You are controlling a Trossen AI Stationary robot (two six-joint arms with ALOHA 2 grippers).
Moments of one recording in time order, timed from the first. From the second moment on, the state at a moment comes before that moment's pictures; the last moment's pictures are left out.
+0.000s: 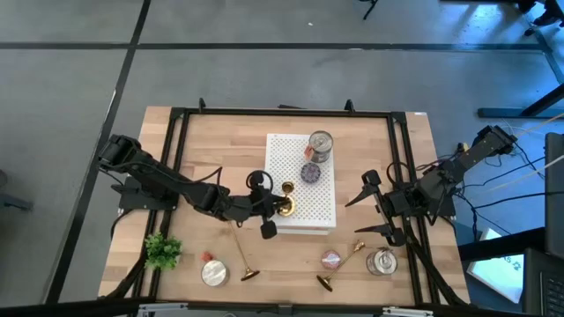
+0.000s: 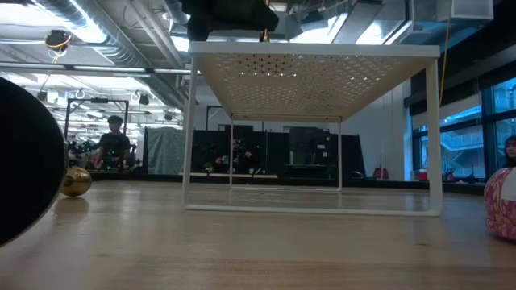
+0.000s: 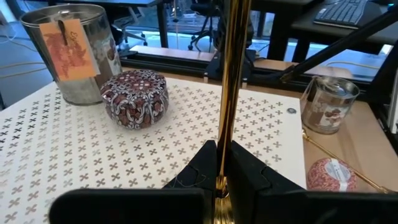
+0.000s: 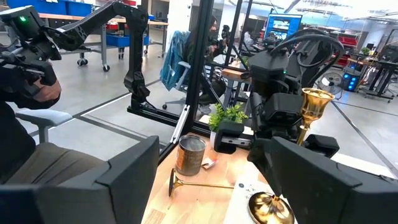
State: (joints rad) left arm -0.36 1.54 0.96 0.21 -0.64 -0.25; right arm 0.63 0.84 0.75 0.05 0.26 -0.12
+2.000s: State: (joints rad) left arm -0.45 1.43 0.96 0.15 -0.72 -0.29; right arm 0.63 0.84 0.75 0.05 0.26 -0.11
